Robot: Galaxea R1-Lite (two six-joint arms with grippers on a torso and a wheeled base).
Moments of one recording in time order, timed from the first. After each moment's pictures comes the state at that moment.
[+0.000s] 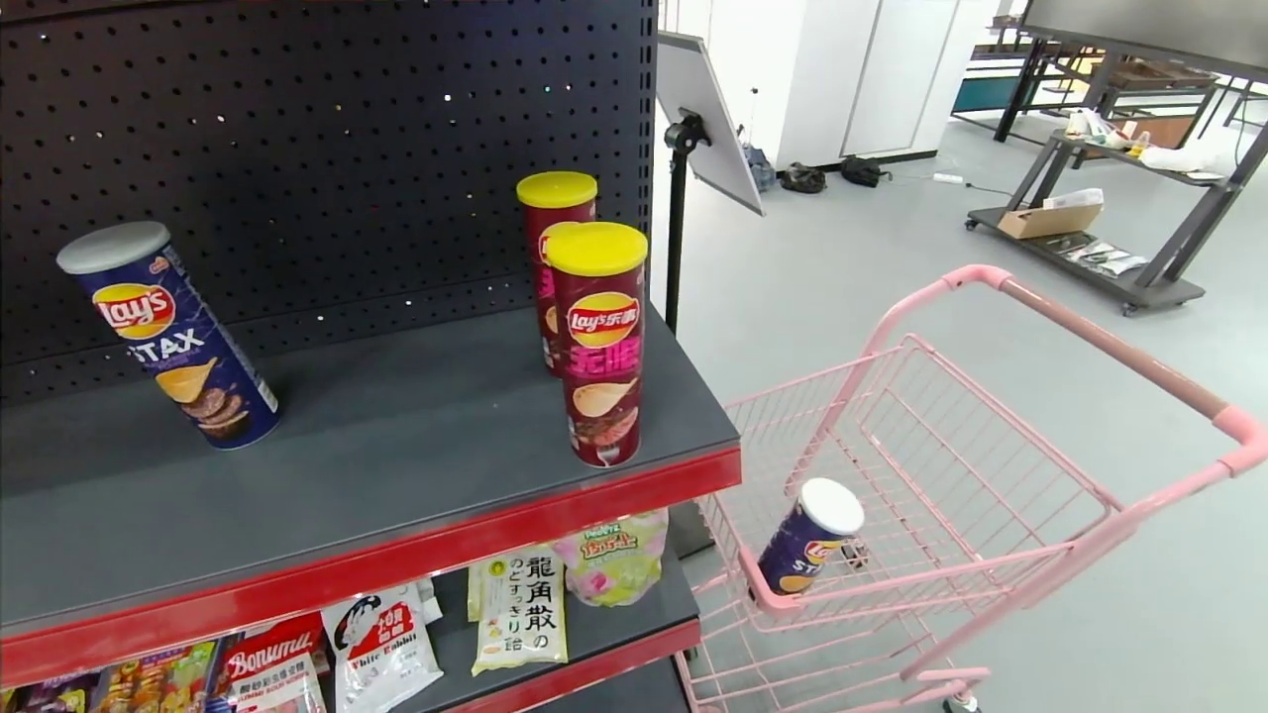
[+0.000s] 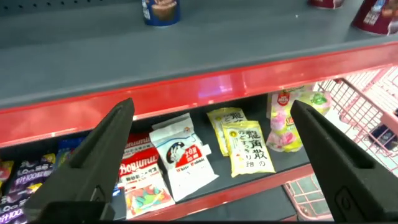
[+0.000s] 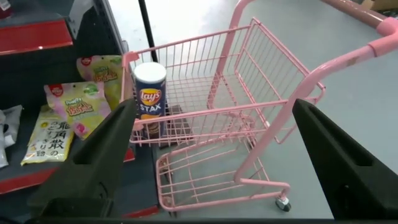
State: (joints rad) left arm 0.00 0.00 0.00 0.00 0.02 0.00; right arm 0.00 0.00 0.00 0.00 0.03 0.00
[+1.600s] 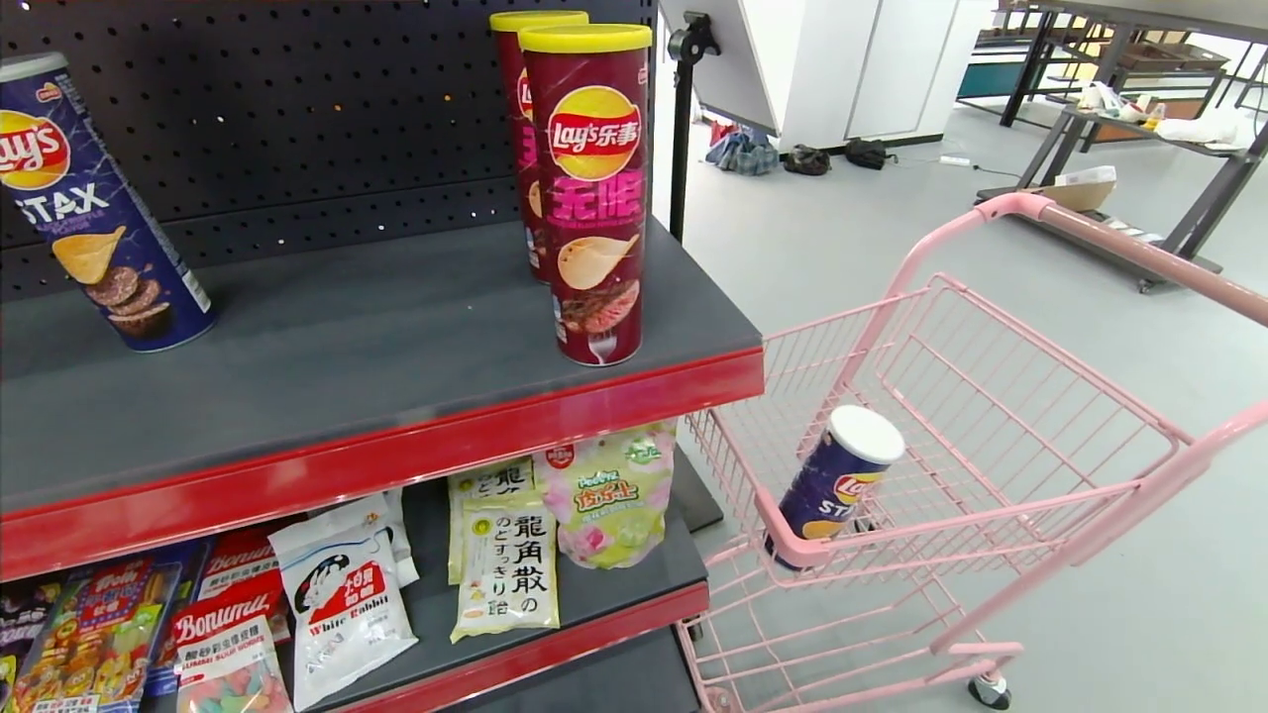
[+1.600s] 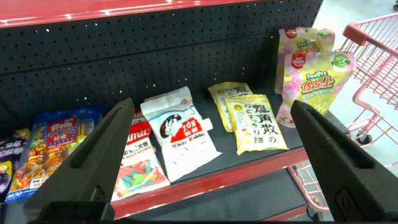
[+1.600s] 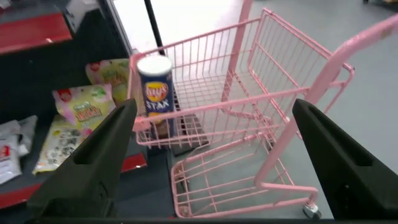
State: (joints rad) left arm 0.00 0.00 0.00 0.00 0.02 0.00; right arm 0.00 0.15 -0.19 -0.01 0.04 0.09
